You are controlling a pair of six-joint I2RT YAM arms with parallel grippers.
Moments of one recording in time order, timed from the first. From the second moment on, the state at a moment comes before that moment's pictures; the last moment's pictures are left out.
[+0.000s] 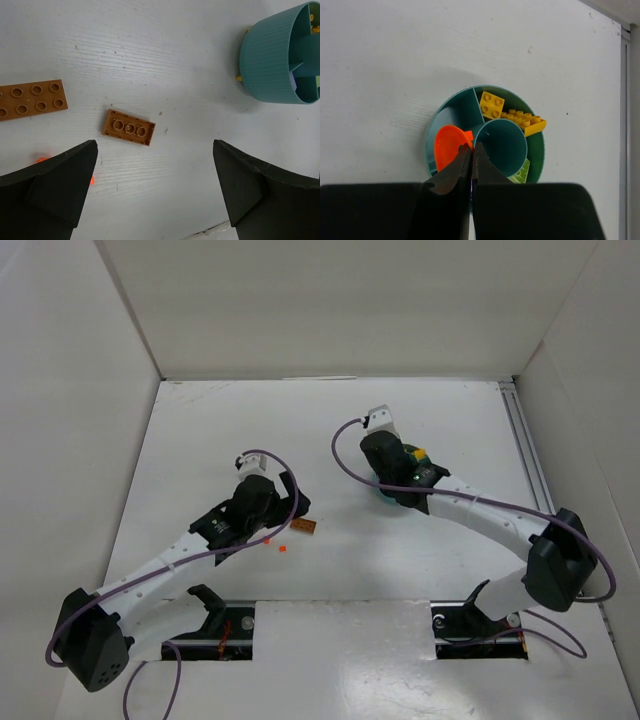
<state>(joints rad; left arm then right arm) -0.69 0.95 0.60 -0.30 -0.20 -0.87 0.78 1.43 1.09 -0.28 0.72 0.05</state>
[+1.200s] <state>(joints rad) -0.69 0.89 0.53 -0.54 -0.23 -1.09 0.81 1.71 1.28 -0.48 0.88 0.16</state>
